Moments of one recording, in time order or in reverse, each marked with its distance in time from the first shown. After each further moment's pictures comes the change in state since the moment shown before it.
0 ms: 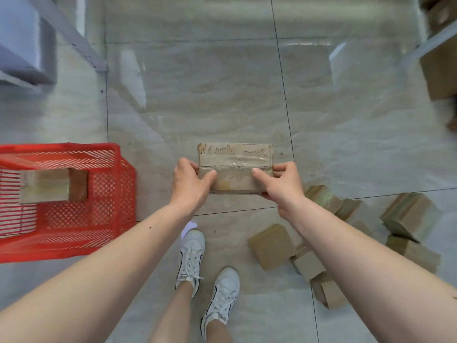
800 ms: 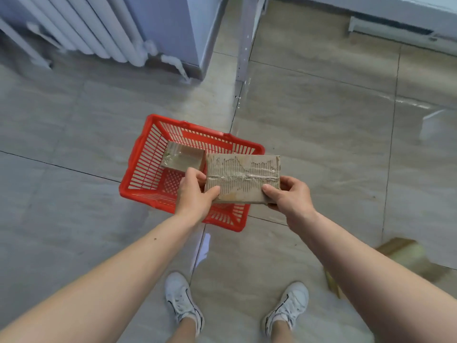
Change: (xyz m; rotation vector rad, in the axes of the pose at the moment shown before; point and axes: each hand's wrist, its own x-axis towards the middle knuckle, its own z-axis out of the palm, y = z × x) left_hand -0.039 -0.216 -0.315 -0.219 0.222 -0.135; right_hand -0.195 -0.032 0.294 -0.186 -0.322 -0.106
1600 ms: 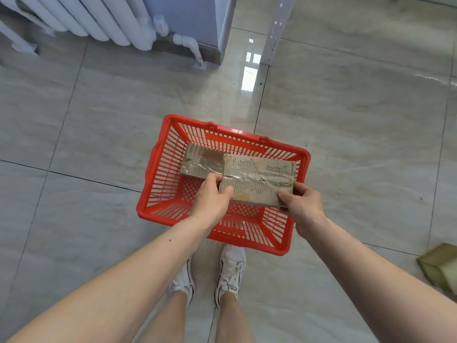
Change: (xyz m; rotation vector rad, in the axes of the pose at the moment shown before) left_hand 0.138 -0.059 -0.025 -0.026 -0.235 -0.101; right_hand 0.084 0.007 0.127 0.077 0.086 0.164
